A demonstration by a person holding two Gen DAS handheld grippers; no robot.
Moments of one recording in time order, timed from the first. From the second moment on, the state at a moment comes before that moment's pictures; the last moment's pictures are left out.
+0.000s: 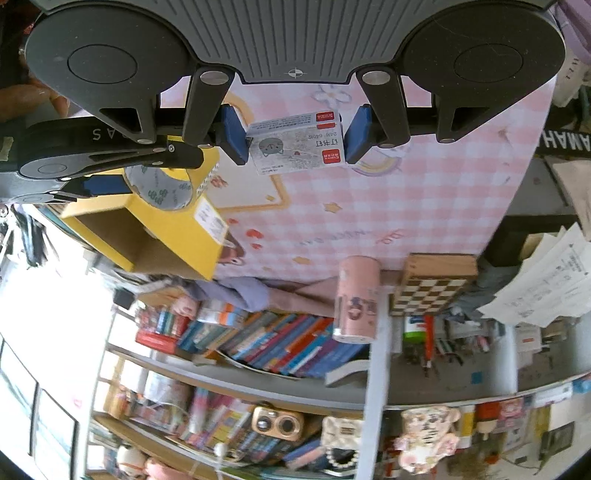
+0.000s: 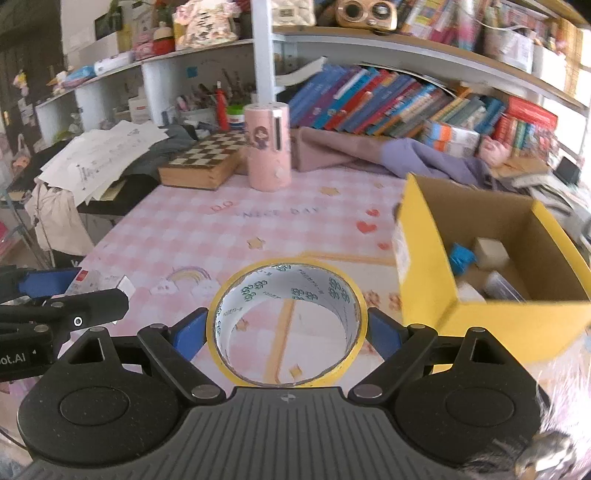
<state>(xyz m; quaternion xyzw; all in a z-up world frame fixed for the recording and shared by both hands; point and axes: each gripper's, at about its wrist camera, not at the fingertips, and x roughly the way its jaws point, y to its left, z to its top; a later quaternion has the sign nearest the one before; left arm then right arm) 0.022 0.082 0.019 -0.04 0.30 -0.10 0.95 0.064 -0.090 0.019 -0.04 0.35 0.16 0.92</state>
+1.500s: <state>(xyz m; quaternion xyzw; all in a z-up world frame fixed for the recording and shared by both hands) 0.016 -0.080 0.018 0.05 0.30 -0.31 0.90 -0.025 -0.247 0.014 0.05 0.35 -0.03 0.93</state>
